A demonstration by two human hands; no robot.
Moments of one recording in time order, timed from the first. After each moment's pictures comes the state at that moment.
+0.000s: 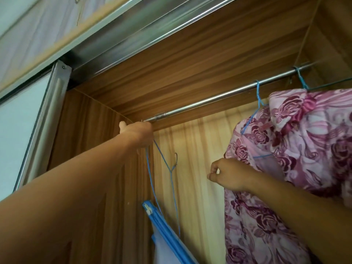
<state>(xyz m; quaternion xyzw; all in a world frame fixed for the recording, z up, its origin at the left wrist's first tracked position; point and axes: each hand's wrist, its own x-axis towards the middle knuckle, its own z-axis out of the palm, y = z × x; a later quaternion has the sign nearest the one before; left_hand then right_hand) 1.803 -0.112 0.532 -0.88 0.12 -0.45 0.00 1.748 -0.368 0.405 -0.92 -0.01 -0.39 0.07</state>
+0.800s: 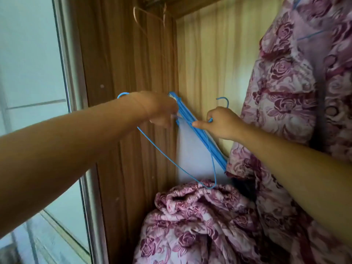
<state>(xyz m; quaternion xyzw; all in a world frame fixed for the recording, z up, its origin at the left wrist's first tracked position) 1.758 -0.078 0.307 -0.93 0.24 -0.19 0.20 1.796 -0.296 0.237 -0.93 -0.10 -0.35 0.10</state>
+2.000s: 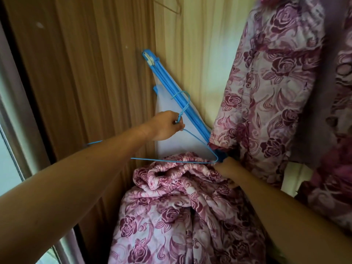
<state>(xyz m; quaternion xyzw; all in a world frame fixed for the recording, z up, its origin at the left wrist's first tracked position) 1.886 -0.127 0.150 -0.89 0.37 -0.11 -0.24 1.844 -0.374 -0.007 -0.90 0.26 -0.06 0.33</state>
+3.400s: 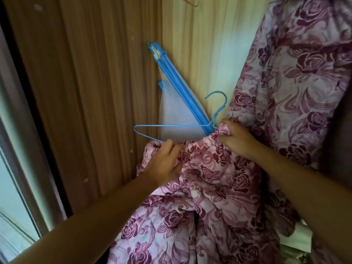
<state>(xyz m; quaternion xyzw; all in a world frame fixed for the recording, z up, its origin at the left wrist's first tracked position) 1.907 -0.110 0.000 -0.81 0.44 -0.35 -0.17 1.846 -0.376 0.085 -0.91 -0.03 -0.26 0.33</state>
